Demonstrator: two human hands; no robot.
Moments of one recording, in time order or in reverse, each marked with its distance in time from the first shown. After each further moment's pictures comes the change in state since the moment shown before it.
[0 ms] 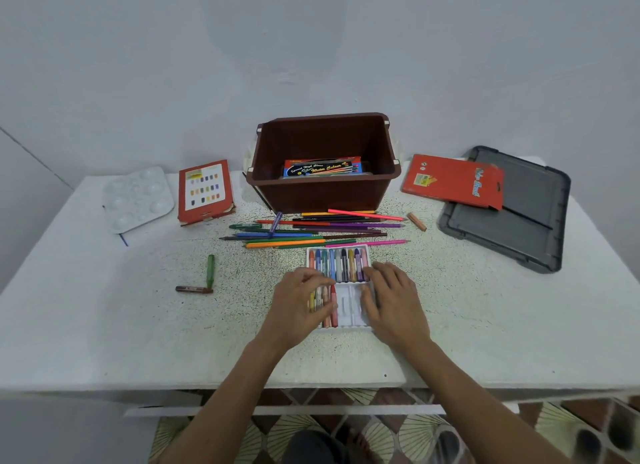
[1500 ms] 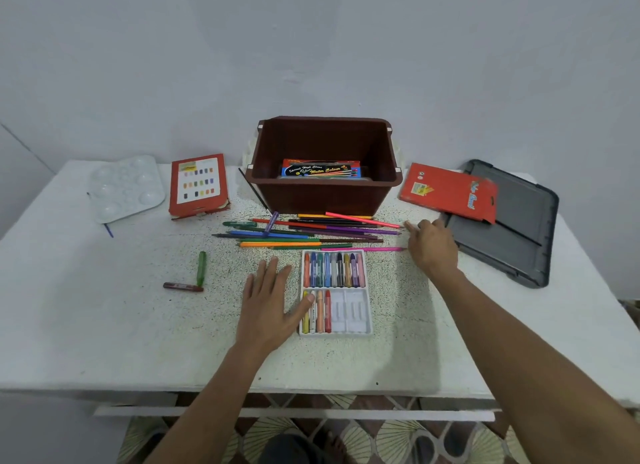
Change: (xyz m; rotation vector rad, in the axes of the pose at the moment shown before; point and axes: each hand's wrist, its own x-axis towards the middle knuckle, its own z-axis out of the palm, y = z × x) left_hand -0.010 -0.039 0.009 0.282 0.032 -0.233; right_hand 0.116 0.064 -0.059 -0.202 0.013 0.414
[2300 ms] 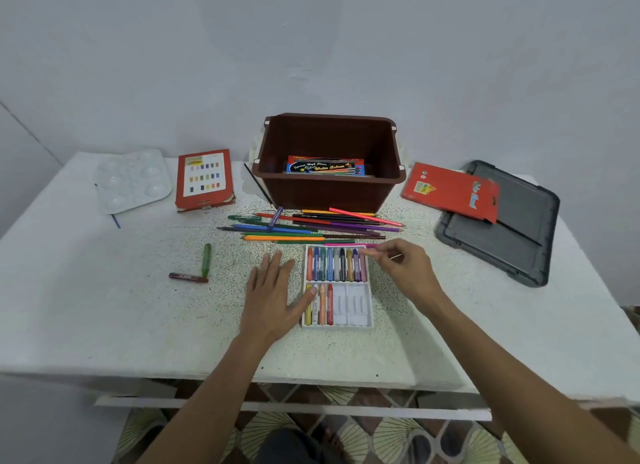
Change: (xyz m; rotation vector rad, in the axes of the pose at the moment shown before) left_hand 0.001 0.000 0.001 0.015 0.000 -0.012; right_hand -0.082 -0.039 -0.026 0.793 -0.233 -0.047
